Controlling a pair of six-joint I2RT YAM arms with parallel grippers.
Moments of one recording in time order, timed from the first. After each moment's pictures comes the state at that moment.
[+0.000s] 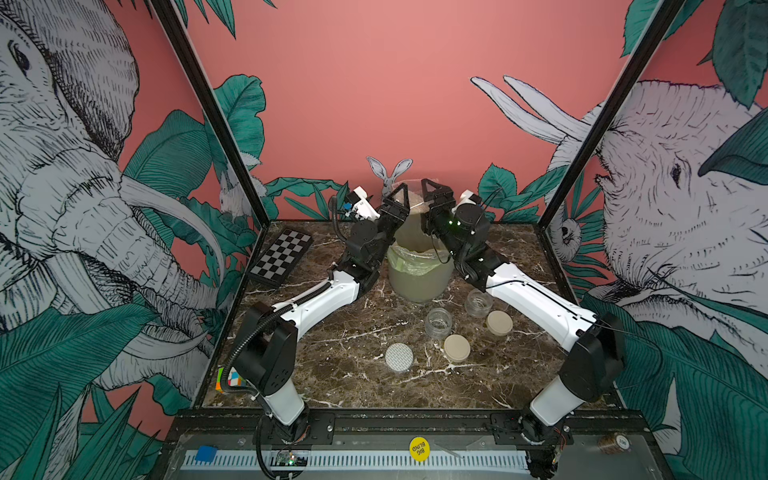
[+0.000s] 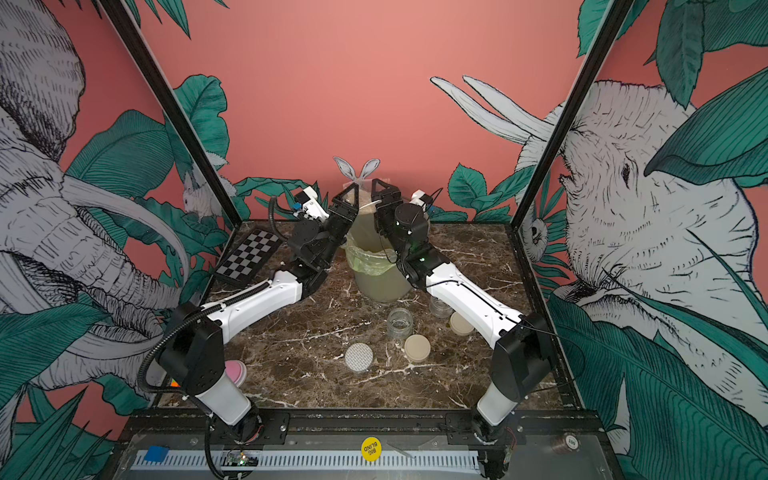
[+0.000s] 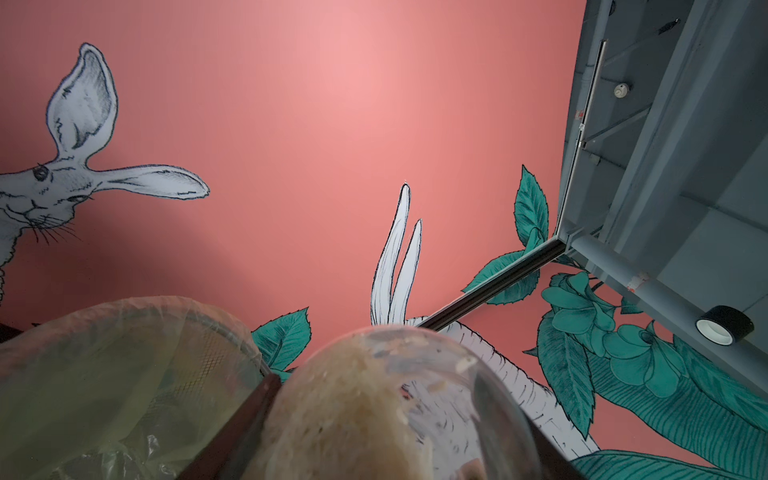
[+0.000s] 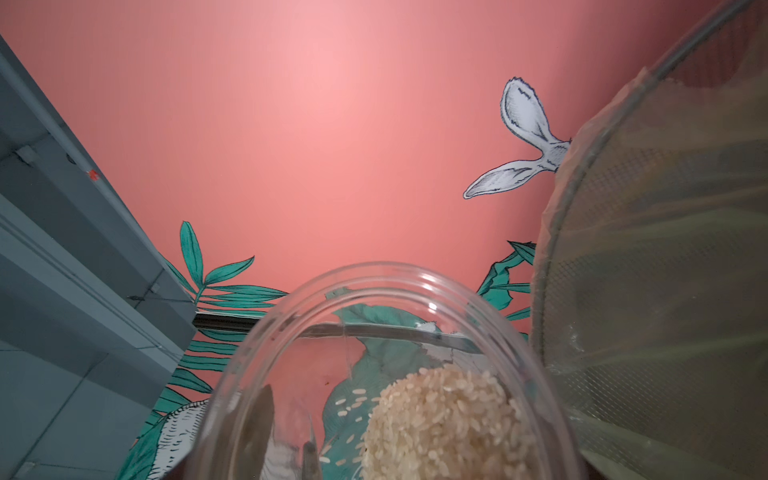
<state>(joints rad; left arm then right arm) -0.64 1.66 1.27 0.73 -0.19 -1.07 0.64 1.62 1.46 0.26 0.21 1.46</state>
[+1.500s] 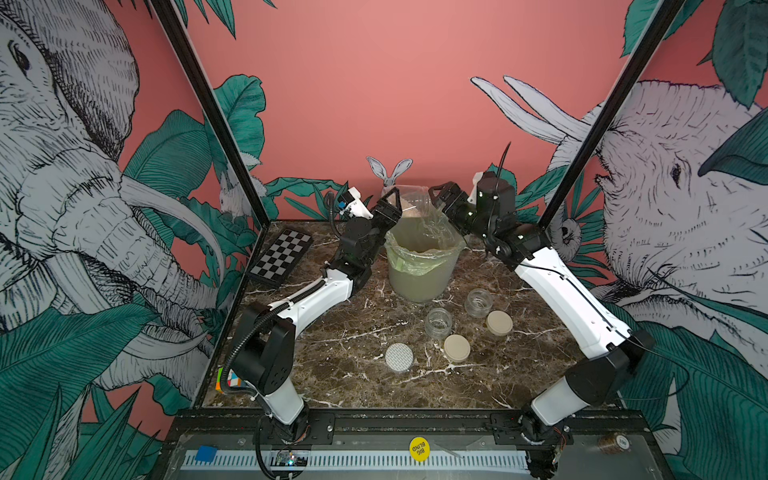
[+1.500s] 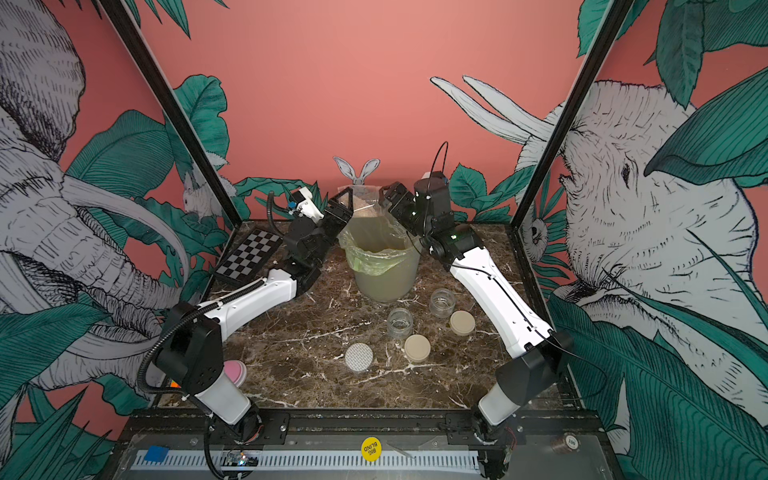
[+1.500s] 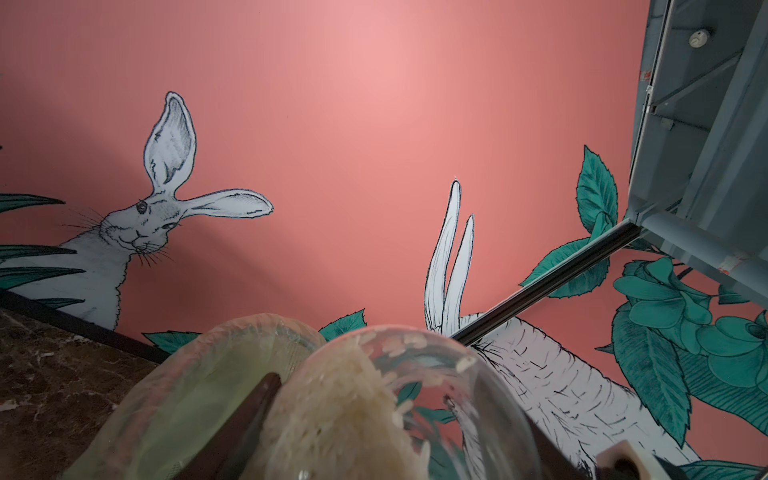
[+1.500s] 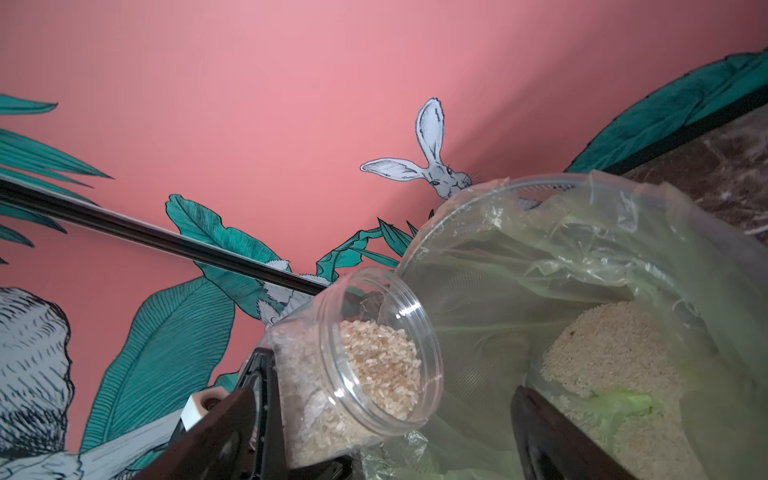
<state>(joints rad) -0.59 1.65 1.25 0.63 -0.16 -0.98 0.52 1.60 1.77 -0.45 0.01 0.91</state>
